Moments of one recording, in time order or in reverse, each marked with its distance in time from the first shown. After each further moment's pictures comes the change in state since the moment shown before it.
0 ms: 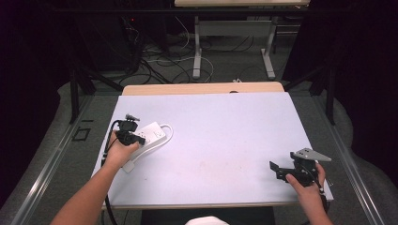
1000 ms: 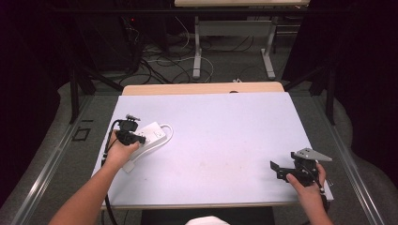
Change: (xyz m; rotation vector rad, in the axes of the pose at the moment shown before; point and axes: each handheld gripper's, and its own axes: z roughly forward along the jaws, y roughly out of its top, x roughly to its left) left arm -0.004 0.000 -0.003 -0.047 0.022 0.035; right arm -0.001 0.000 0.000 -0.006 -0.009 0.004
